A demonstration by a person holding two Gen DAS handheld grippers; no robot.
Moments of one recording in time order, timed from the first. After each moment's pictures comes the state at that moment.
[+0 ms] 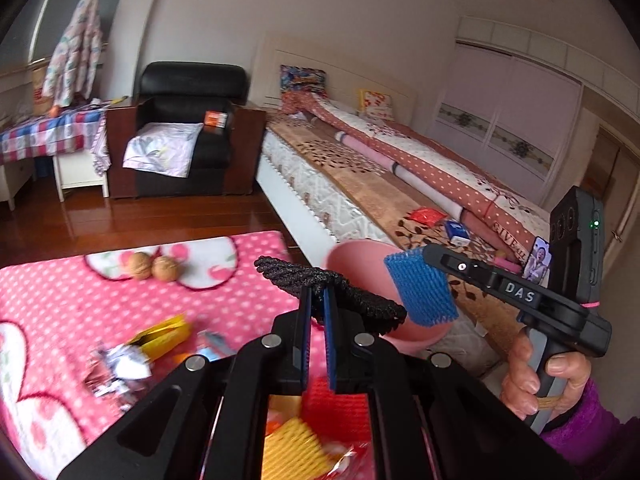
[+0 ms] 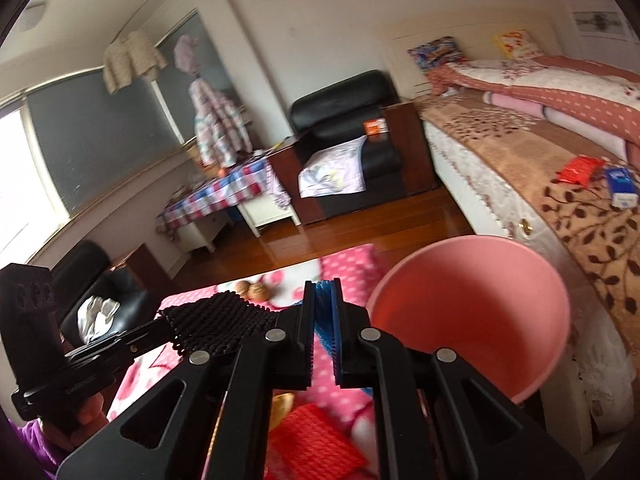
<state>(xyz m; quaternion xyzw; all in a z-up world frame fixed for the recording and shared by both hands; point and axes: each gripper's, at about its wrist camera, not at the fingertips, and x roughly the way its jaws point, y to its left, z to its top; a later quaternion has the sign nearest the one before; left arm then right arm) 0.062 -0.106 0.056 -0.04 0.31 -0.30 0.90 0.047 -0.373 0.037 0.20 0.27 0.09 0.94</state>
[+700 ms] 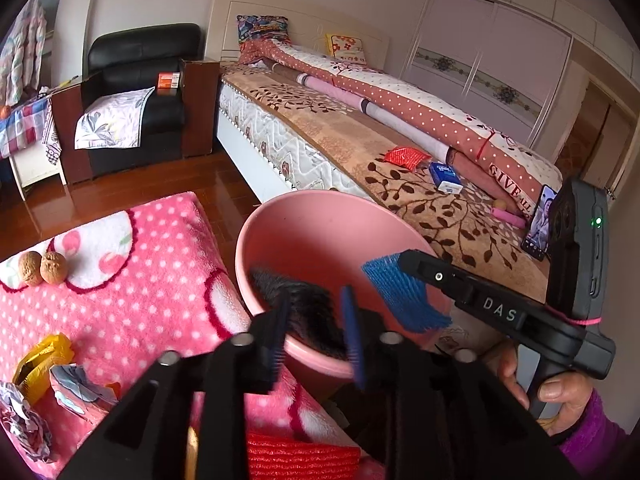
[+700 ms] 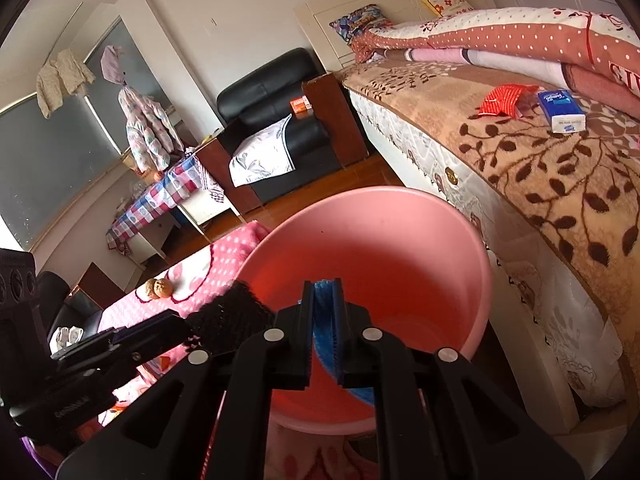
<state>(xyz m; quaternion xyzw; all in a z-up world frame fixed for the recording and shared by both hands) 0.107 -0.225 -0.003 0.01 0.38 -0.34 0.86 0.068 -0.442 -0.038 0.24 0.32 0.01 0.92</state>
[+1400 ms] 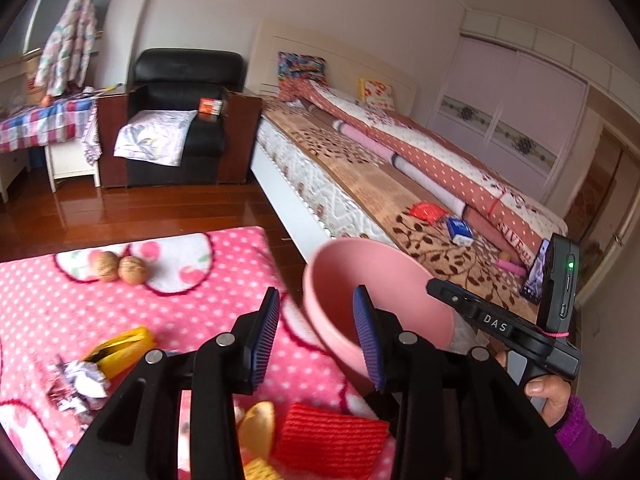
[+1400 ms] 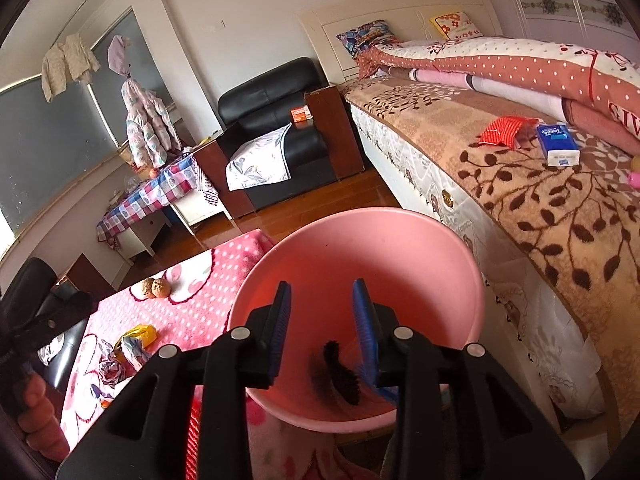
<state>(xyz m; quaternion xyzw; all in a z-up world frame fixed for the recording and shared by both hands) 0.086 -0.131 0.045 -0.05 0.33 -0.29 0.90 0.055 -0.425 -0.013 0.20 0.31 0.00 0.93</state>
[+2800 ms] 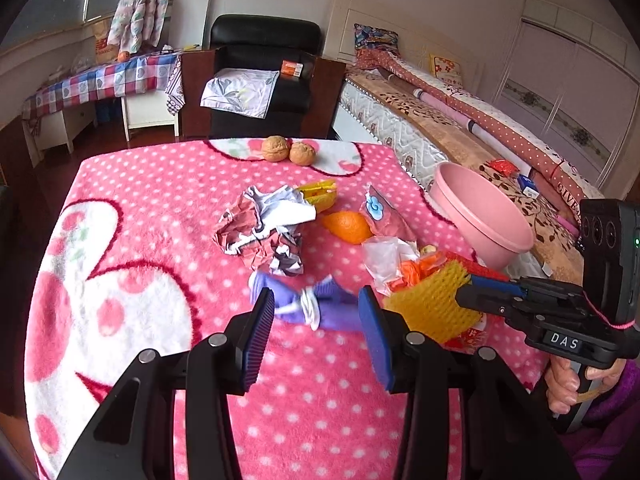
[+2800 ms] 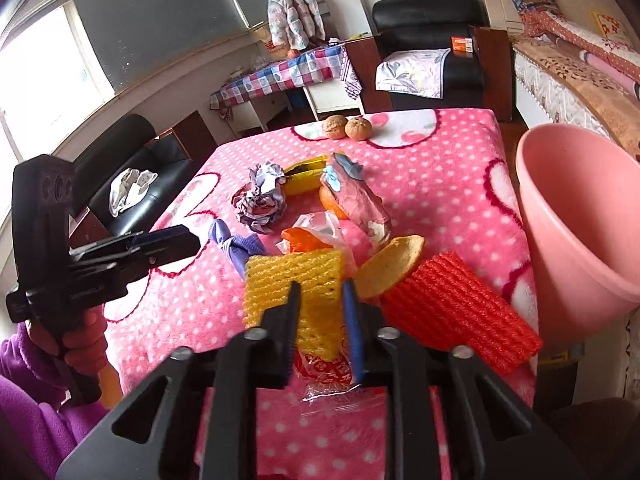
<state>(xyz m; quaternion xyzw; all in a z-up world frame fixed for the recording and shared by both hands) 0.006 0.027 -0.021 -0.03 0.39 -0.18 0.90 0.006 -0.222 -0.036 0.08 0.40 0.25 0.88</state>
